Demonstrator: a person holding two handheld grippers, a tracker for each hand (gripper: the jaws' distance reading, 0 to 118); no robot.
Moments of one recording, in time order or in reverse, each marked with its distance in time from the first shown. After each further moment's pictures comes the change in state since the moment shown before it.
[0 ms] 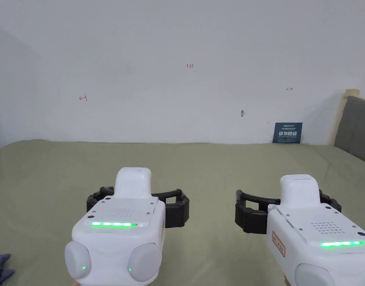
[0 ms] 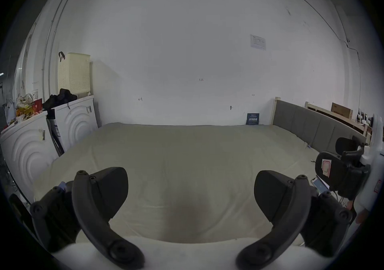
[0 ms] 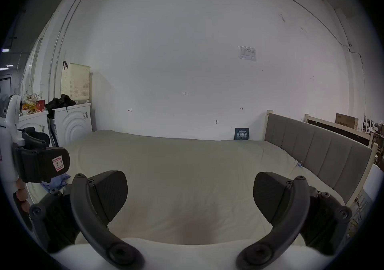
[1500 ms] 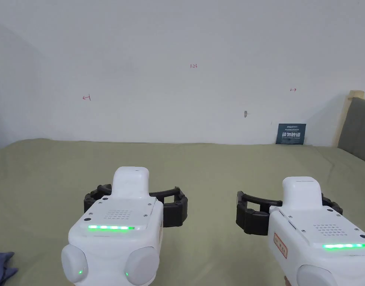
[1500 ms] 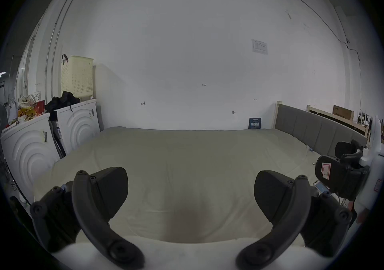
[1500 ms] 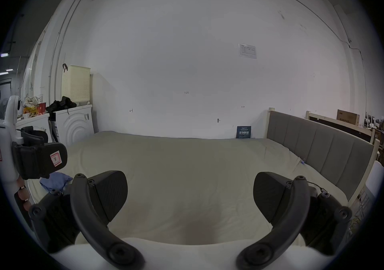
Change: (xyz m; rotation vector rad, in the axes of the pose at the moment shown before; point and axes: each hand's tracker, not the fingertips) left arm -0.008 -0.001 0.003 0.039 0.012 0.004; right arm 0.000 0.000 -0.006 -0.012 0.012 -0.025
